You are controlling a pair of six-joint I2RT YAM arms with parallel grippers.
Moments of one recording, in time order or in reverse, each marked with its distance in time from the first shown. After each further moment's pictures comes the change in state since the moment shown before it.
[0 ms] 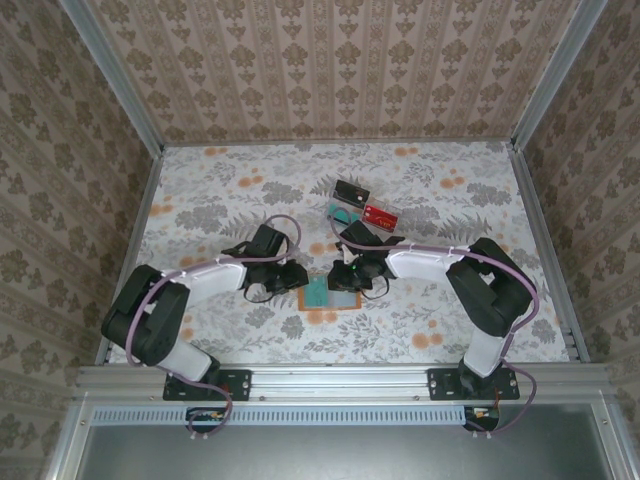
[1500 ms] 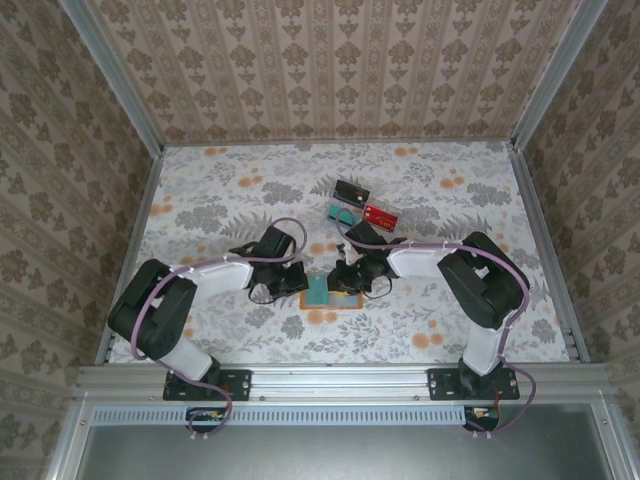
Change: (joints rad) left arm -0.047 0.057 0.022 -0.018 -0.034 -0.031; right arm -0.046 0.047 -0.048 0.106 -0.155 0.031
